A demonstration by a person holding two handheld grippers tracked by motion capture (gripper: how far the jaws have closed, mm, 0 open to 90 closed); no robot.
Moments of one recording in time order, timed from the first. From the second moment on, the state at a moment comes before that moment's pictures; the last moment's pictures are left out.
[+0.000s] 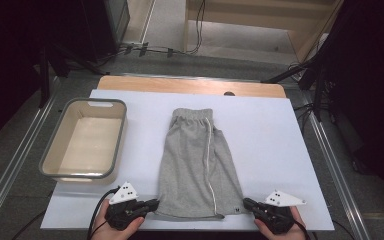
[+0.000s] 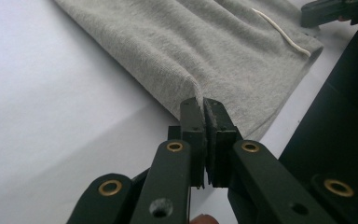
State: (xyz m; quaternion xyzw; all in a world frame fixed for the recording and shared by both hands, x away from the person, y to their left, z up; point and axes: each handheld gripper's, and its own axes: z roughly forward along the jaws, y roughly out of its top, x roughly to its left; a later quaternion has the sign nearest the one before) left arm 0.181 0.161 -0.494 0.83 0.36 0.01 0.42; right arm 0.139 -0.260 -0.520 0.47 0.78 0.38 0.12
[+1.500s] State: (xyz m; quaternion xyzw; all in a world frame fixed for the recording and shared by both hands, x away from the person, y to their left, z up) left arm 0.196 0.180 -0.460 0.77 0.33 0.07 0.54; right arm 0.306 -0.241 -0.489 0.49 0.76 0.39 0.16
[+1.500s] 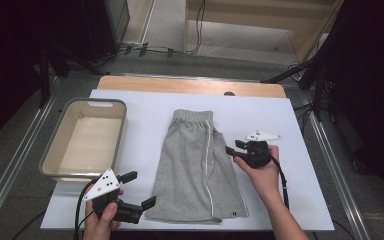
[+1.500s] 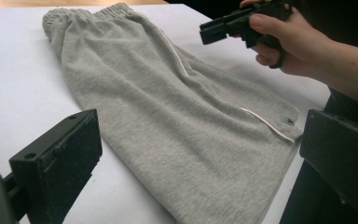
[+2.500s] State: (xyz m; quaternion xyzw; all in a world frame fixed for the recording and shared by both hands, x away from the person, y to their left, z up) left arm 0.185 0.197 -0.467 0.76 0.34 0.07 0.54; right arm 0.404 -0.204 -0.510 0.51 0.77 0.38 0.13
